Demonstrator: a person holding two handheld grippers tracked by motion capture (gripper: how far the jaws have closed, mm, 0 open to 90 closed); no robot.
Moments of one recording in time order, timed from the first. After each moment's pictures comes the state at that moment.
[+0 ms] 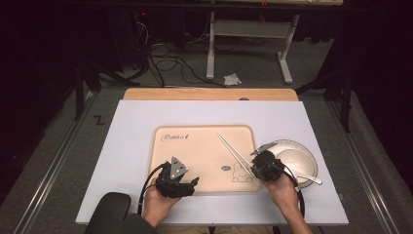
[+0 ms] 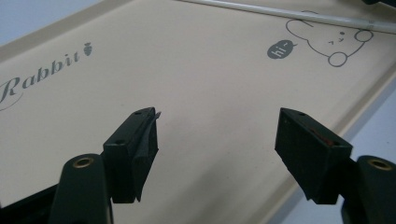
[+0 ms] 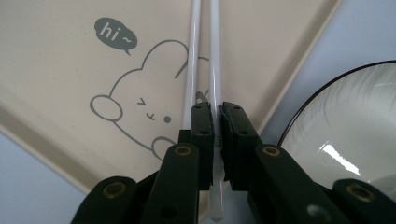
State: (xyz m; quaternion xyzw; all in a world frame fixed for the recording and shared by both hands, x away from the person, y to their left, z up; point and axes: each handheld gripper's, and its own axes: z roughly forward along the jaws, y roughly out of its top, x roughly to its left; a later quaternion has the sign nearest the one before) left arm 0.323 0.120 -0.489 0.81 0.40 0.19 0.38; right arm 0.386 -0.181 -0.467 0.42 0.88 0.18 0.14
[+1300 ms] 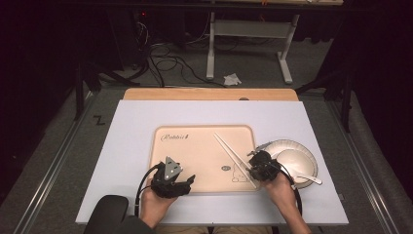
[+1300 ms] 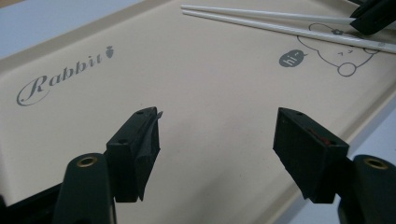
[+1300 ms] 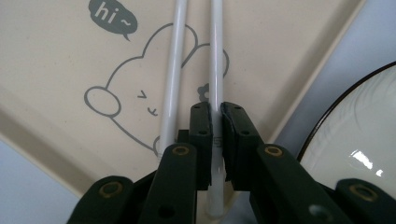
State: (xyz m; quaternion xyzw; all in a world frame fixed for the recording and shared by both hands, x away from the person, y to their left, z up) left arm 0.319 0.128 -0.486 0.80 0.41 0.21 0.39; right arm 0.394 -0.176 -0.479 0.42 0.89 0.16 0.12
